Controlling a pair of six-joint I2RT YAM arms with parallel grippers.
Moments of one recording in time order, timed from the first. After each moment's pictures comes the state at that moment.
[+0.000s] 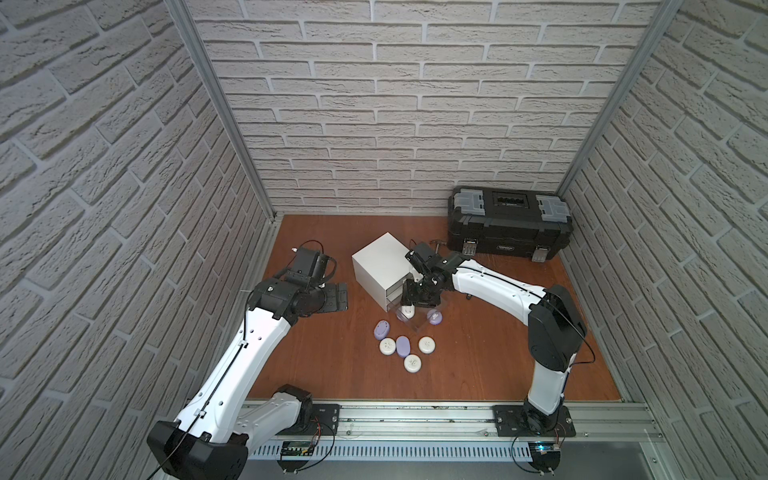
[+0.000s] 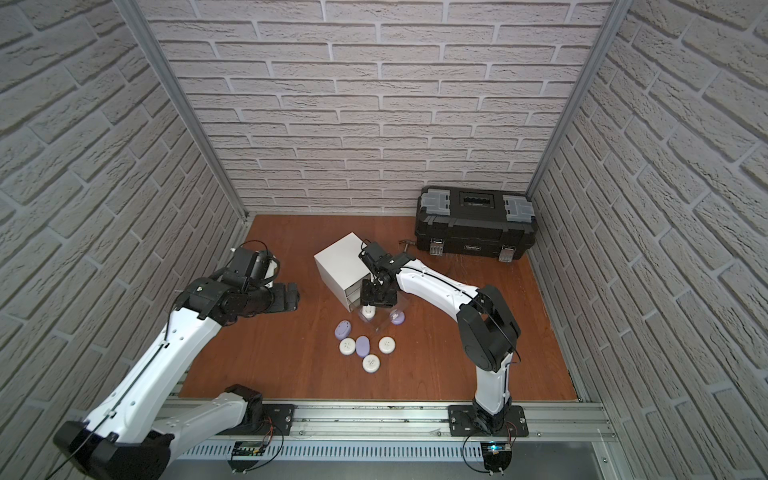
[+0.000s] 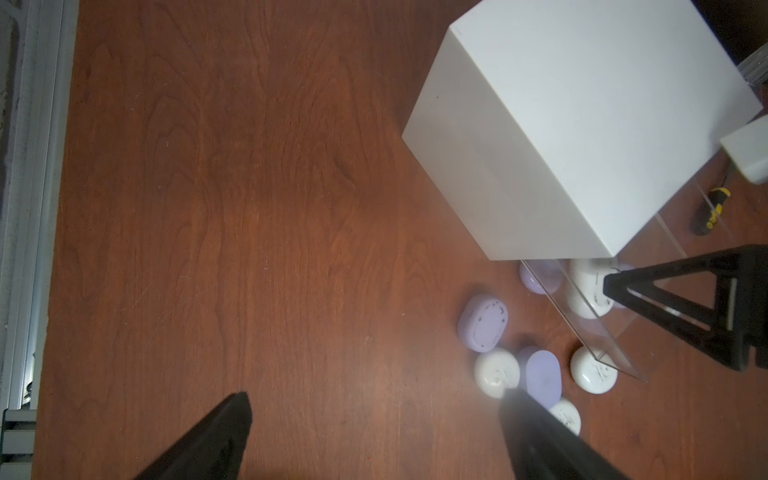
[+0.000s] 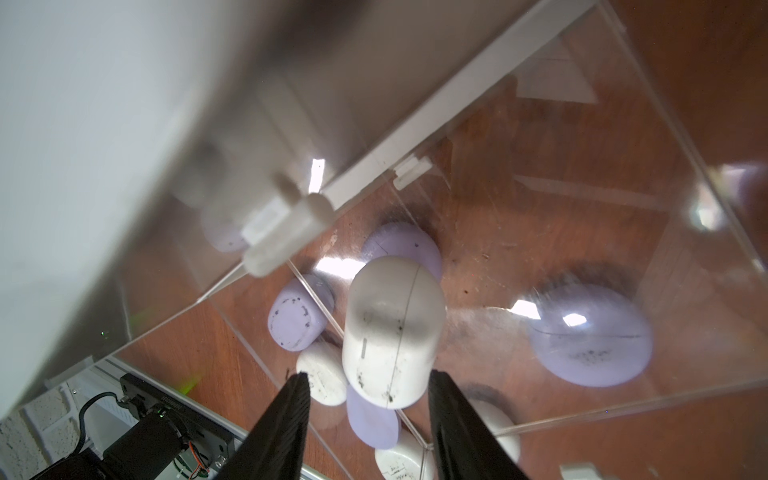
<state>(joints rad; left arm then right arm) -0.36 1.06 1.15 -1.14 -0.08 -0.39 0.68 1.87 1.50 -0.88 -0.19 0.71</state>
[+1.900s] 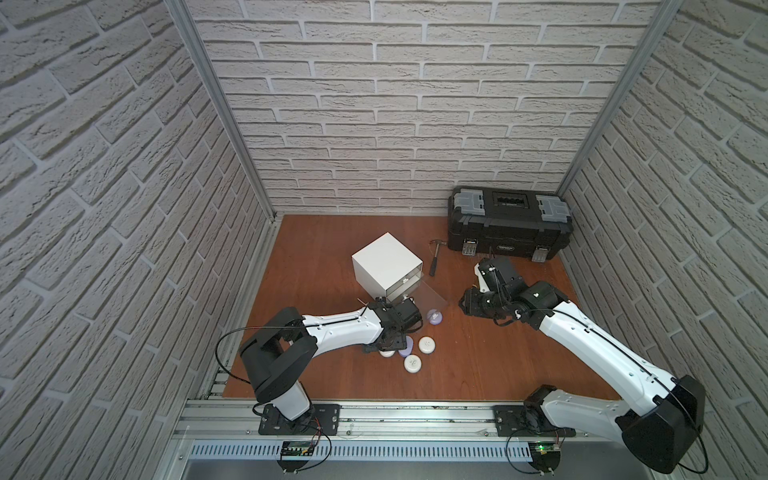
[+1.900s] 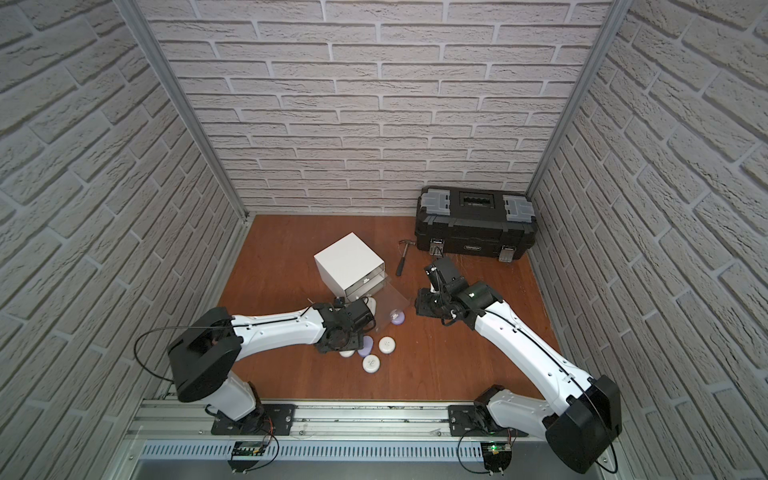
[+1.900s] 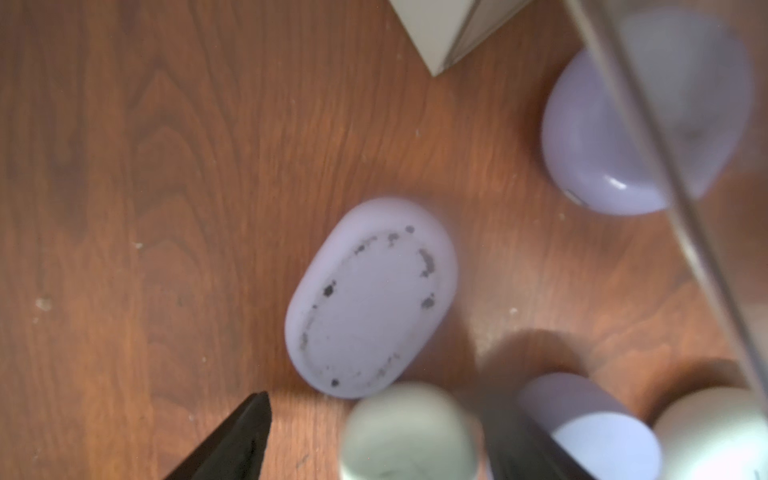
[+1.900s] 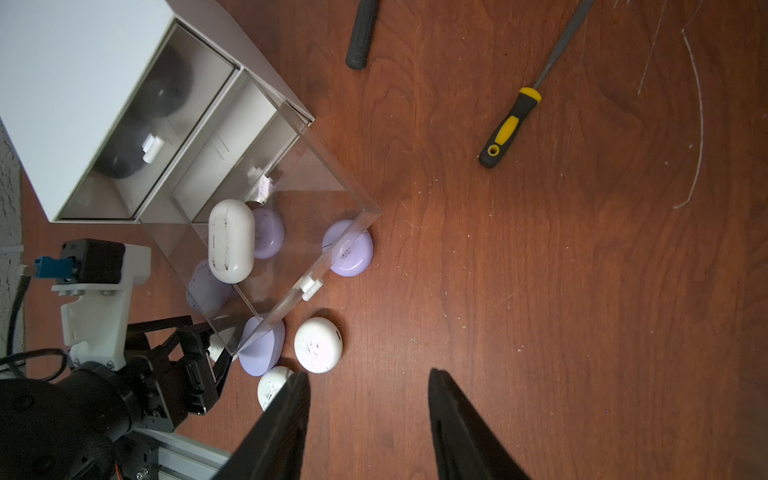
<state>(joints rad) -0.98 1.63 0.93 -0.74 -0.22 -1.05 0.49 1.18 1.03 -0.90 0.00 0.62</state>
